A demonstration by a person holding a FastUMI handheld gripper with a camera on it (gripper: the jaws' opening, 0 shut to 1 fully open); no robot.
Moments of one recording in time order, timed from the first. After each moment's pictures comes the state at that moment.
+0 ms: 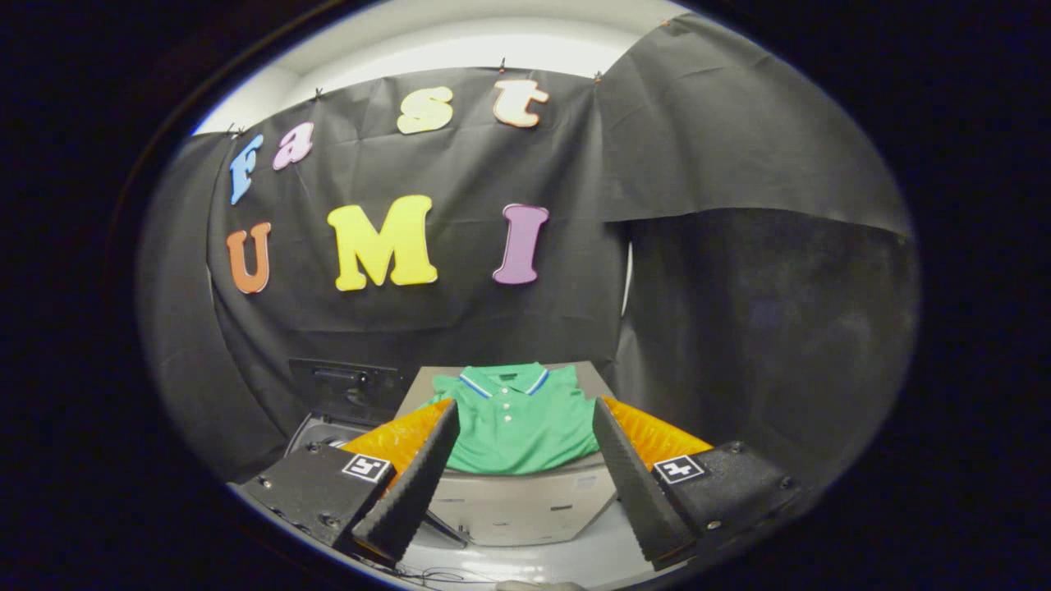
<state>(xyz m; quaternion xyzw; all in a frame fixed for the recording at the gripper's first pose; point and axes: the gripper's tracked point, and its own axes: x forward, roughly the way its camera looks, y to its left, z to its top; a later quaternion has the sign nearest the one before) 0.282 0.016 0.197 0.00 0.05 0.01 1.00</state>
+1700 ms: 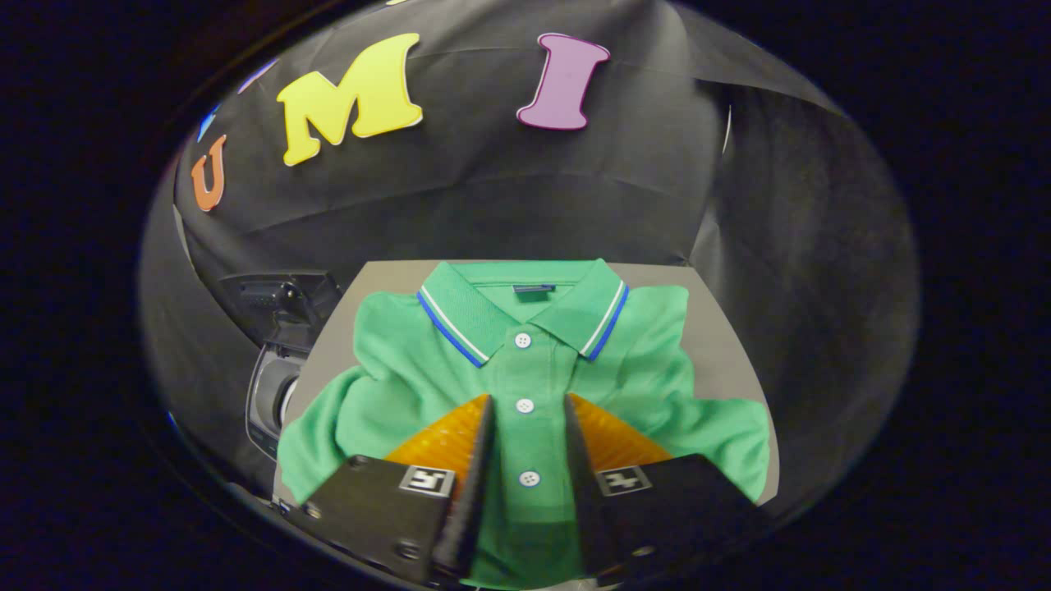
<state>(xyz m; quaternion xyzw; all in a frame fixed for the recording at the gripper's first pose) 0.494 0.045 0.070 -0.04 0.30 0.02 0.95</state>
